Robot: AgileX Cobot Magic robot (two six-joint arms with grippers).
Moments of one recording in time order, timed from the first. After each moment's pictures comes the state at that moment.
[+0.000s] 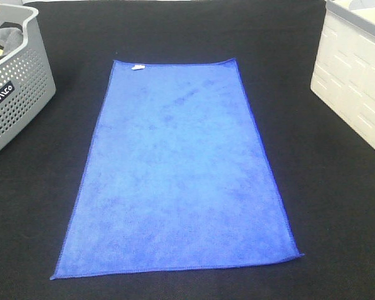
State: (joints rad) left arm 0.00 0.00 -0.50 -0.14 1.06 0.06; right arm -0.01 0.00 -0.51 0.08 1.07 -0.09
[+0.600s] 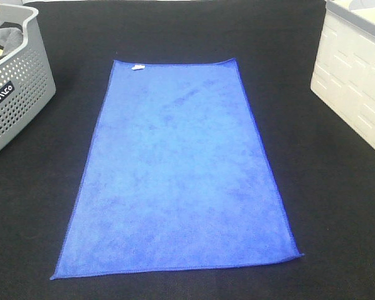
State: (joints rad) left arm 0.00 0.00 -0.50 -0.14 1.06 0.06; right arm -0.01 0.00 -0.51 0.08 1.07 -0.09
